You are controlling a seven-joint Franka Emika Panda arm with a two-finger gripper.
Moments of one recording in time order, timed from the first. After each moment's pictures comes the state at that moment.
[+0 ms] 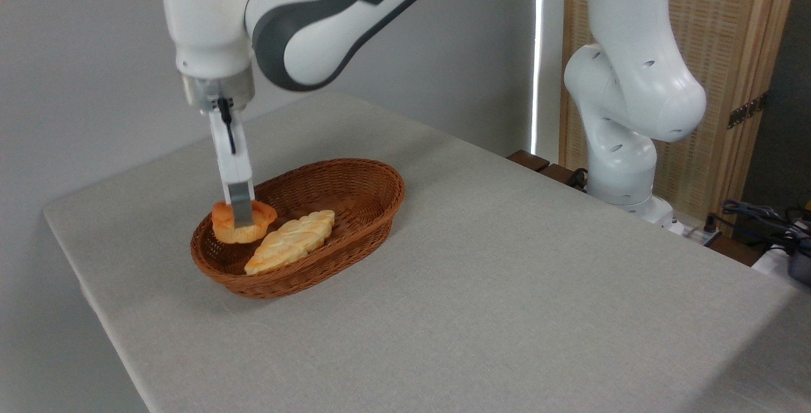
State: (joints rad) arm -0.23 0.15 -0.12 -1.78 -0.18 2.07 0.83
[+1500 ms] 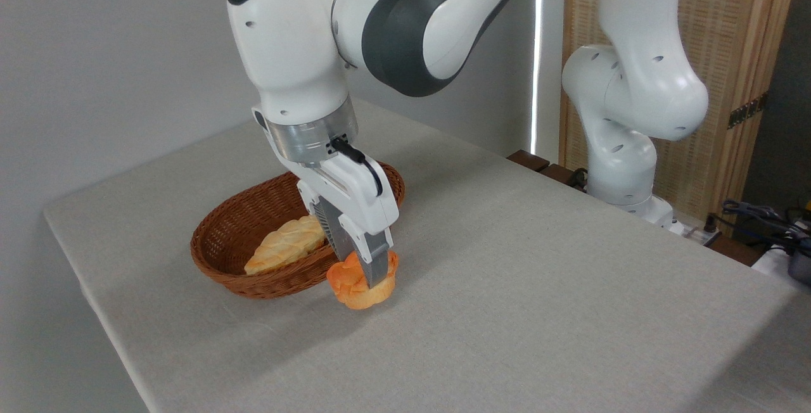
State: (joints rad) arm -0.17 0.04 0.15 -1.89 -0.07 1.82 0.80
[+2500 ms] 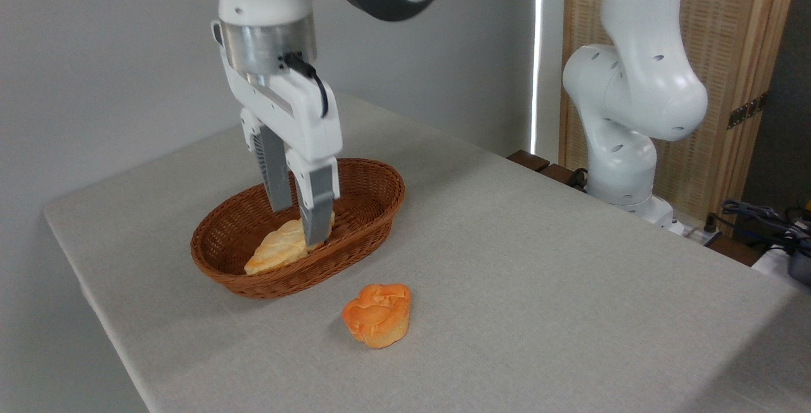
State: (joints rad) arm -0.19 0.00 0.11 -1.76 -0.07 1.85 0.77
